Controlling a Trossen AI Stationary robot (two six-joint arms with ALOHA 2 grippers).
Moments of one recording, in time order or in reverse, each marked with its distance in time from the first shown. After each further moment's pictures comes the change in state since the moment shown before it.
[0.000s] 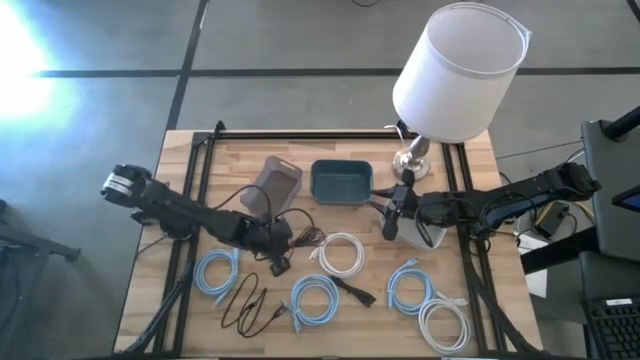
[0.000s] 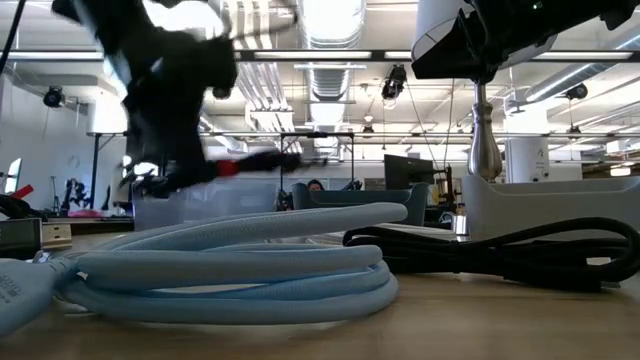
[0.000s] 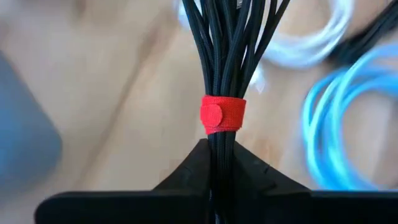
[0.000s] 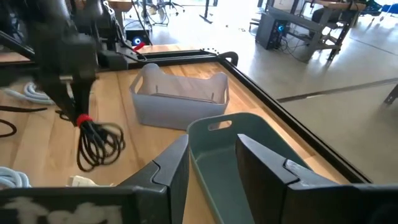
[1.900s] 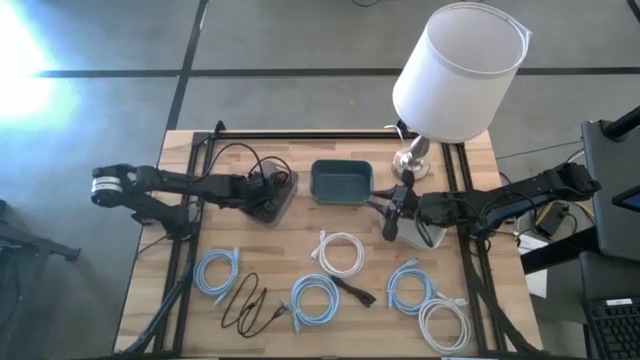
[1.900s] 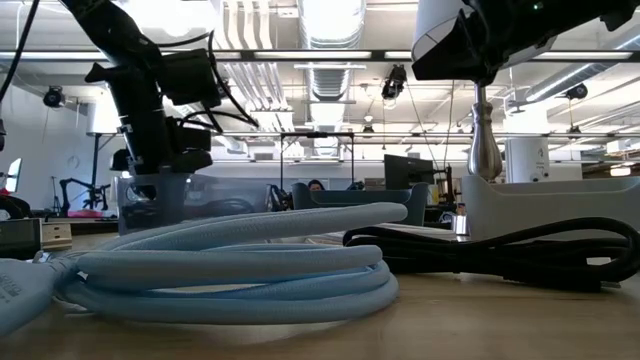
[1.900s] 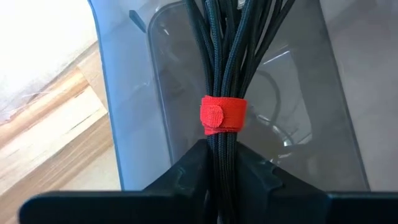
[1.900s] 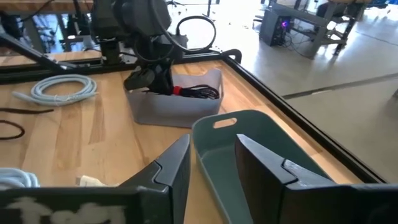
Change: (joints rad) left arm 0.513 -0.118 -0.233 -0.092 -0.102 0.050; right arm 0.000 0.000 -0.003 0.000 -0.018 0.024
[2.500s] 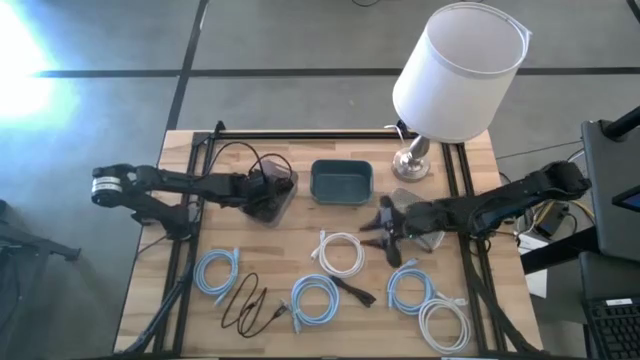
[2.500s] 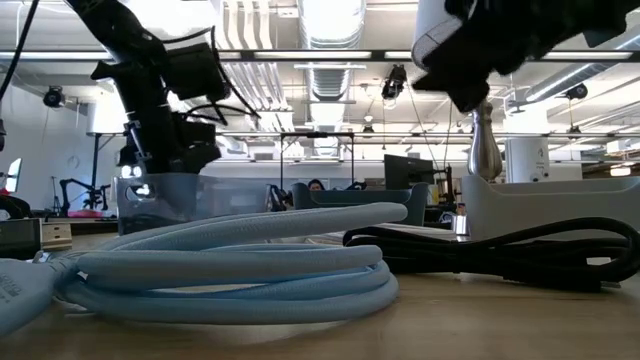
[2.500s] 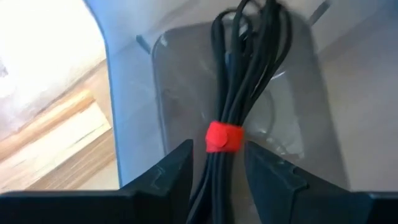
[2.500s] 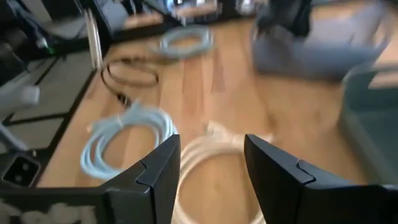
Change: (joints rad) left arm 0.001 0.000 0.029 0.014 -0.027 -0.018; right arm 0.045 0.162 0.012 0.043 -0.438 0.172
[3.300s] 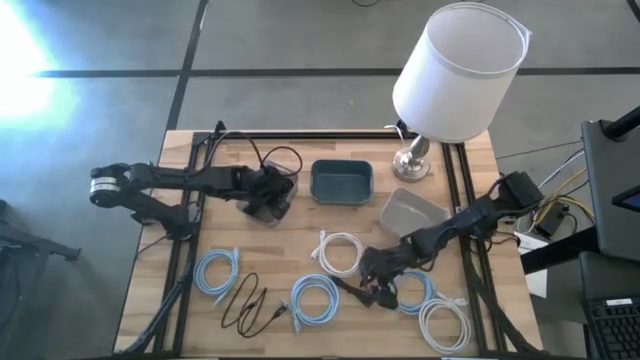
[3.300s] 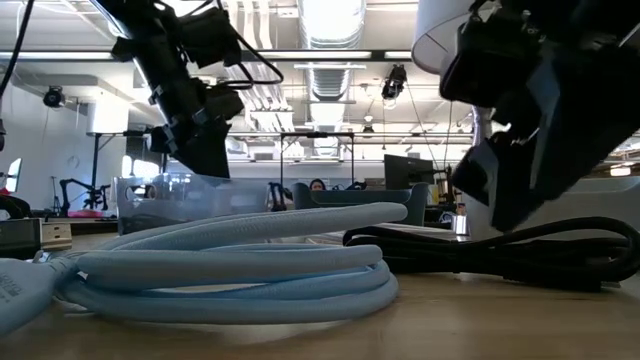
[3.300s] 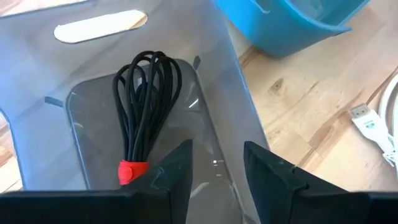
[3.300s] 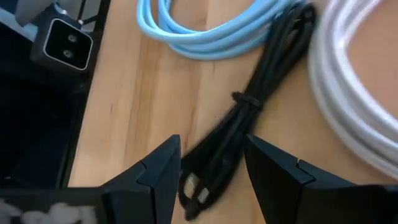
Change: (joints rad) left arm -0.011 -0.015 0.136 0.008 0.189 0.092; right arm 0.183 0.495 0.140 0.017 -0.292 0.244
